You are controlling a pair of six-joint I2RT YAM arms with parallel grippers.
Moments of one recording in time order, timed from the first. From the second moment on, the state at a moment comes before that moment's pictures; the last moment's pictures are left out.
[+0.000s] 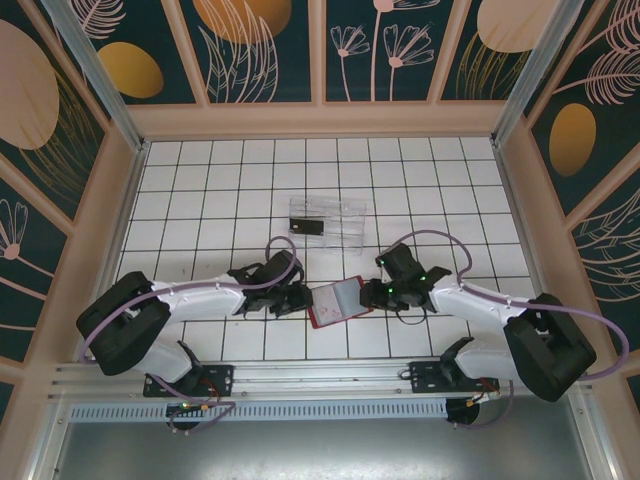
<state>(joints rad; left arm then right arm) -0.86 1.48 0.62 -0.16 0.20 -1.06 0.67 1.24 0.49 -0.35 -0.25 0.69</state>
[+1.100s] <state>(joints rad) -0.82 1.53 0.75 -0.32 0.27 -0.85 0.87 1.32 0.66 -0.33 -0.21 0.86</state>
